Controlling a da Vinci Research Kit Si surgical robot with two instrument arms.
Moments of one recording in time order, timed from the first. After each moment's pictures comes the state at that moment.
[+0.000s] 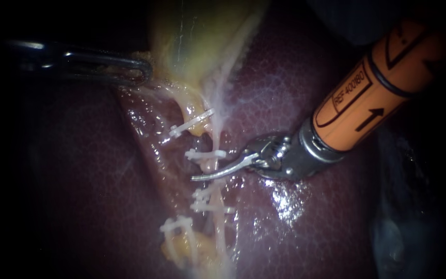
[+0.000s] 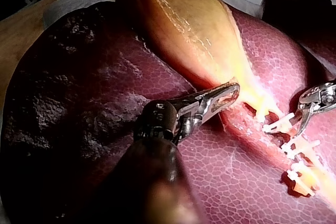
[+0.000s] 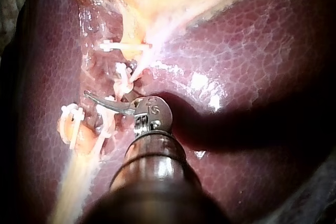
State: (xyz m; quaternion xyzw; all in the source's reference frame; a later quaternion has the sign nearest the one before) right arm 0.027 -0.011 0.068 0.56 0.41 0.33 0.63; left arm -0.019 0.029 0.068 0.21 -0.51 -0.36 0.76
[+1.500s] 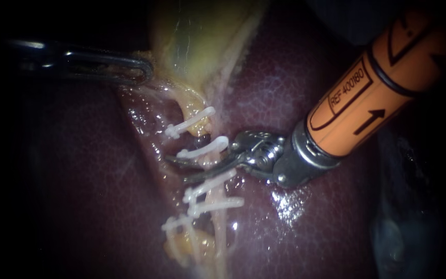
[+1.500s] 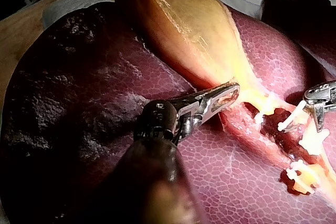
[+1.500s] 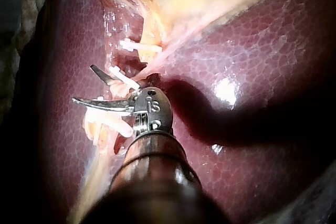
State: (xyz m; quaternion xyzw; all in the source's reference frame) right arm 0.029 -0.008 0.062 0.54 0.57 0.23 0.58; left arm -0.019 0.029 0.068 0.21 -0.51 -0.36 0.76
